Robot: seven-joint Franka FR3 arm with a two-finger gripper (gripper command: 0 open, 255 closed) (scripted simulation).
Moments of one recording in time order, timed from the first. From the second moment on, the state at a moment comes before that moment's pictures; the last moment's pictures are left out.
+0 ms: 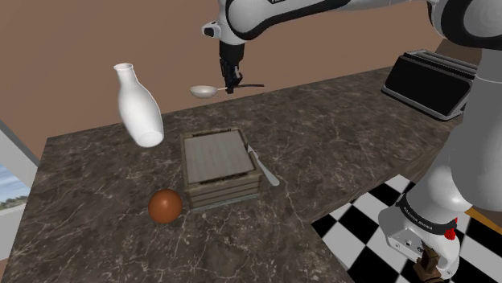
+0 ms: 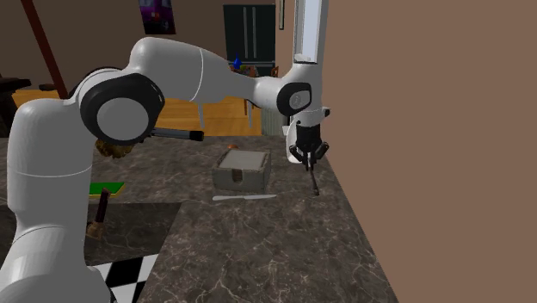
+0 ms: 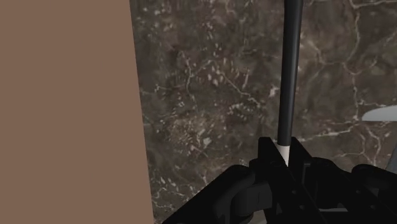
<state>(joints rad) 0.29 0.35 0.08 -1.55 -0.07 2.01 -0.96</state>
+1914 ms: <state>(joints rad) 0.52 0.10 0.24 -1.74 -0.10 1.91 -0.57</state>
